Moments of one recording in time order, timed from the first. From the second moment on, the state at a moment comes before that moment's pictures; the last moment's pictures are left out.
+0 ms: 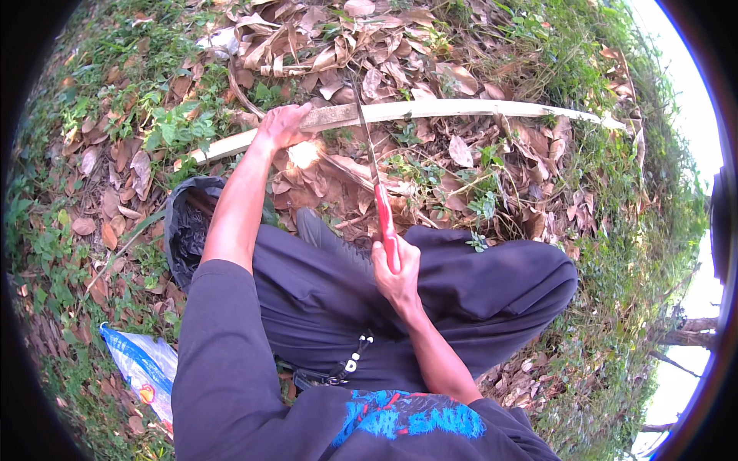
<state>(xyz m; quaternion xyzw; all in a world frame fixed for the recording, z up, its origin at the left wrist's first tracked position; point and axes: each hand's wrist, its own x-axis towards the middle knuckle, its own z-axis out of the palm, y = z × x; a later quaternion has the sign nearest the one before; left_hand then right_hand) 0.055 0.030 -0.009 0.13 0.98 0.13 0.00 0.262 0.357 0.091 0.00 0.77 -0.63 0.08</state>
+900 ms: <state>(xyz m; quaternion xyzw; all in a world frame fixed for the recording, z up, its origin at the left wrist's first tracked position) 0.056 0.022 -0.018 0.16 0.98 0.10 -0.02 0.242 0.357 0.089 -0.03 0.78 -0.61 0.09</state>
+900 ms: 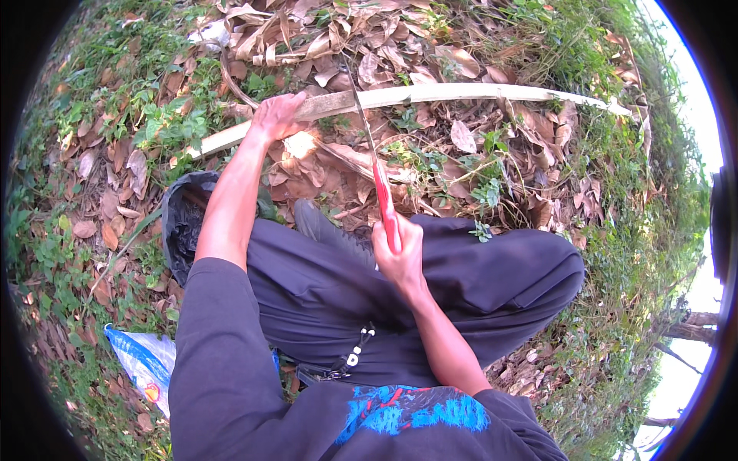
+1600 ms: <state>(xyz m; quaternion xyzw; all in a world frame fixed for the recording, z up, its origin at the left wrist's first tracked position) 0.054 0.033 -0.008 0.14 0.98 0.11 -0.03 0.240 0.351 0.093 -0.04 0.77 -0.63 0.08</state>
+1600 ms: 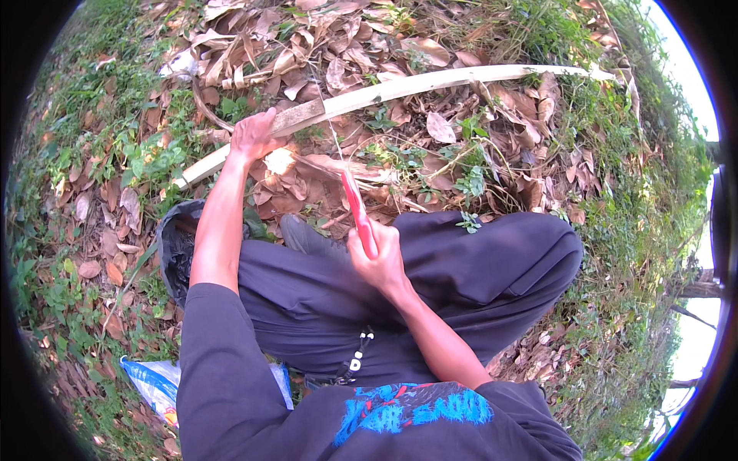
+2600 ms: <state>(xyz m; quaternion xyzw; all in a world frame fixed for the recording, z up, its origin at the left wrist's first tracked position) 0.048 0.046 0.002 0.08 0.99 0.06 0.02 0.230 0.341 0.095 -0.03 0.77 -0.63 0.05</state>
